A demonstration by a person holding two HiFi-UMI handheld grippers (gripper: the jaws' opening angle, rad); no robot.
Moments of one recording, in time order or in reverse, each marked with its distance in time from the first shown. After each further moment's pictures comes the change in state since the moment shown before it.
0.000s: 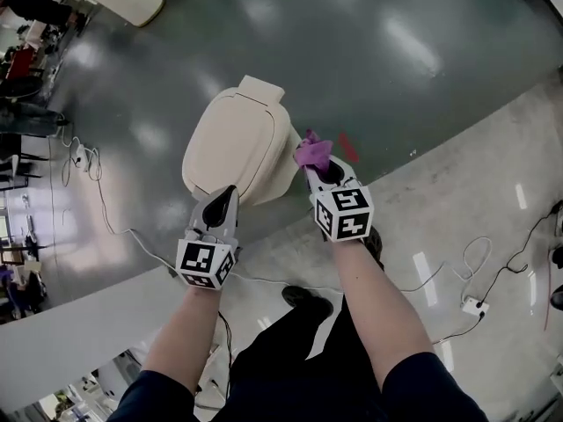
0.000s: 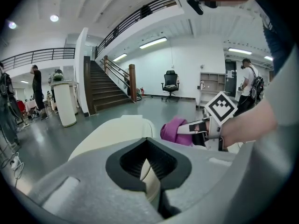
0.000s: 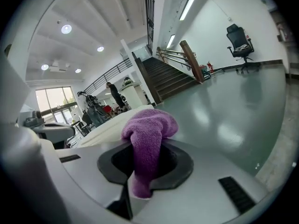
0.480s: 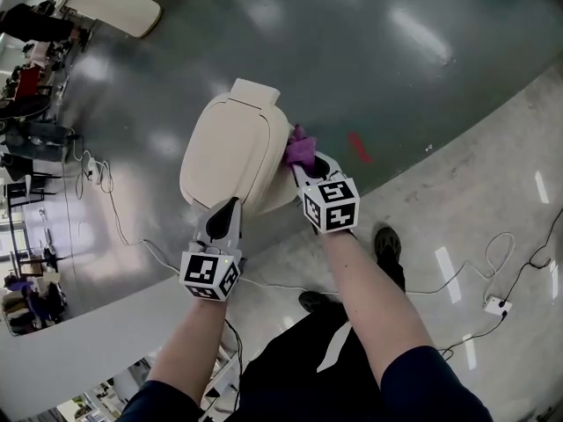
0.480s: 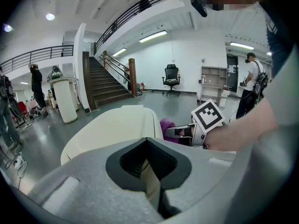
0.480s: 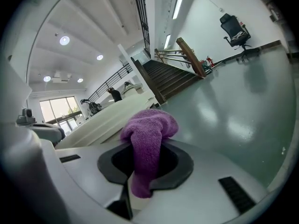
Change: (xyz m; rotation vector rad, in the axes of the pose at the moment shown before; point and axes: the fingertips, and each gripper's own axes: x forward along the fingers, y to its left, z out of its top) left arm 0.017 -0.003 -0.032 0.012 0.062 0.017; right arm 0.062 -0.003 -0.036 0.079 -0.055 0.081
